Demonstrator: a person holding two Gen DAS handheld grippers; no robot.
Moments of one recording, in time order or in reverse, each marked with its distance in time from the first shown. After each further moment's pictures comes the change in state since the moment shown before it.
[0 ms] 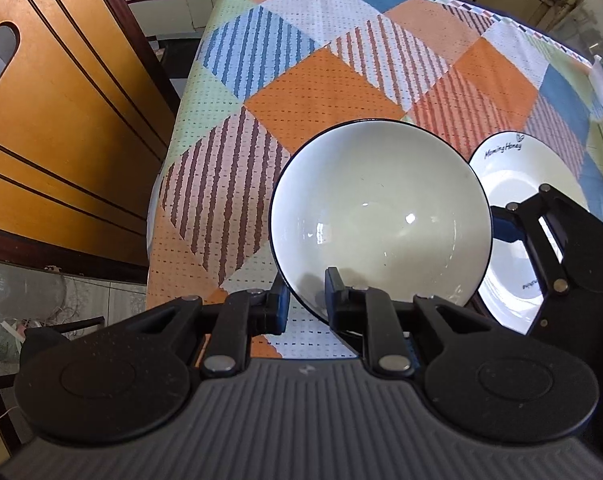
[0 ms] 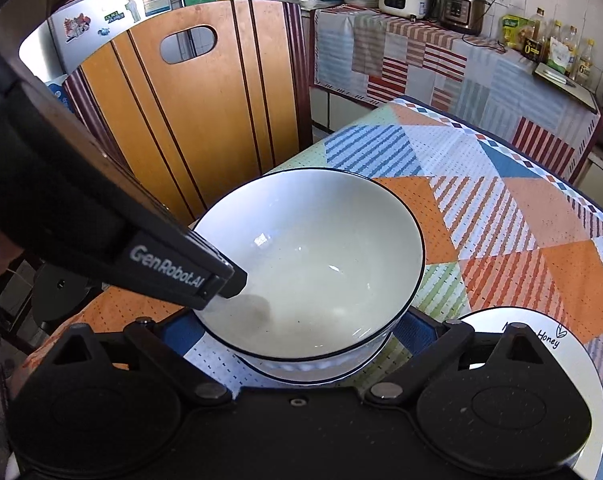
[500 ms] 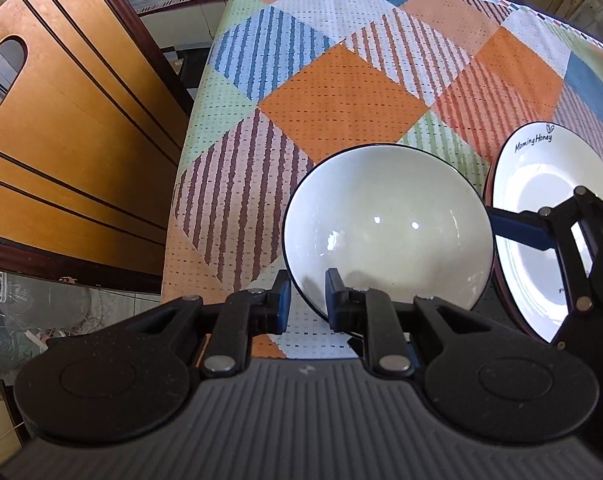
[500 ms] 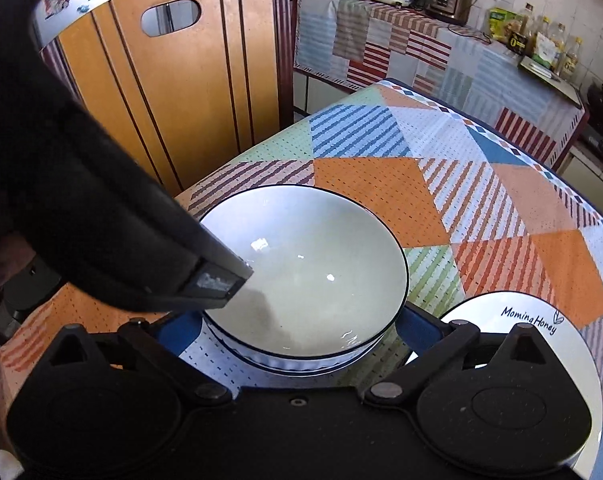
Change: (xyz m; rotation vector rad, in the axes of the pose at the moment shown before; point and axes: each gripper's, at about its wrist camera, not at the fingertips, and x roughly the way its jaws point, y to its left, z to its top) left arm 0.011 -0.007 -0.002 0.024 -0.026 0.084; right arm 0.011 0.006 -0.003 -0.003 0.031 -0.076
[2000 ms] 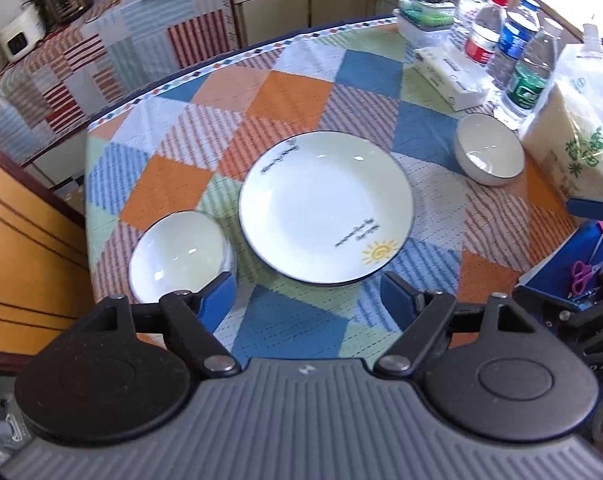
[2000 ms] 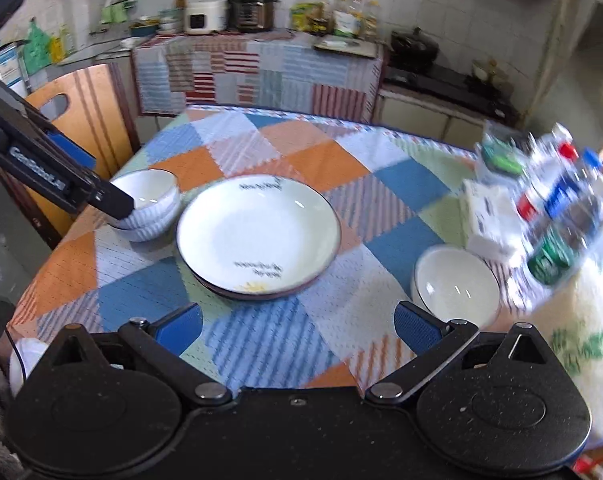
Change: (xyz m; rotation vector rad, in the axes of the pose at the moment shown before) left arm -0.148 -0.130 -0.058 0.447 -0.169 -0.209; right arm -0.223 -0.069 -0.153 0.390 -0.061 -0.357
